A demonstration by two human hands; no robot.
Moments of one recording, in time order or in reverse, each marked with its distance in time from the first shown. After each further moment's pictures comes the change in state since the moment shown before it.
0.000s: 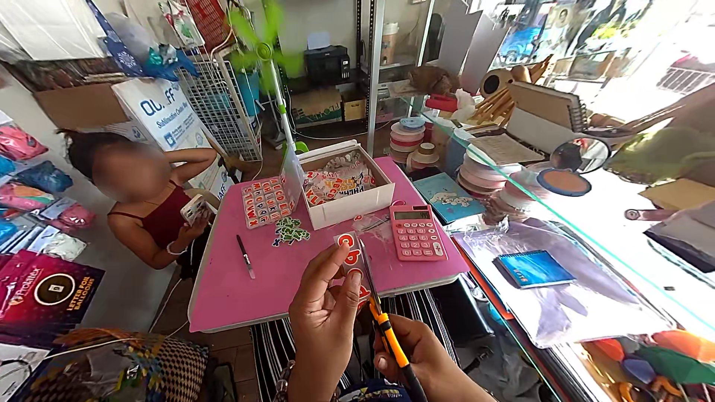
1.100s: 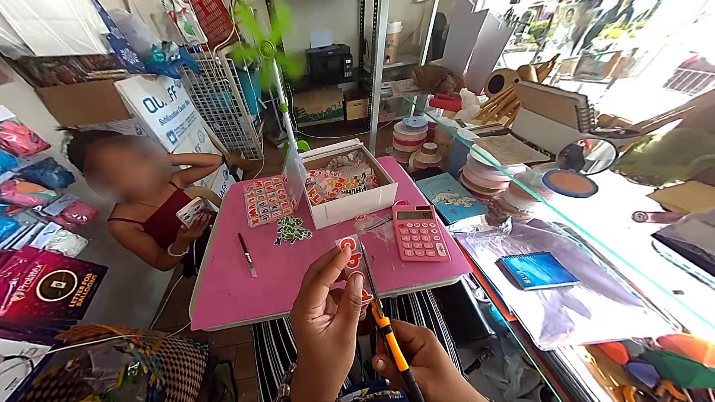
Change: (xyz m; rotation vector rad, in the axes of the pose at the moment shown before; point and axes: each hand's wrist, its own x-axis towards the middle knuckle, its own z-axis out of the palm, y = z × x) left_hand -0.003 -0.001 -0.001 0.010 0.012 0.046; right_hand -0.005 -0.001 0.008 0.003 0.074 0.041
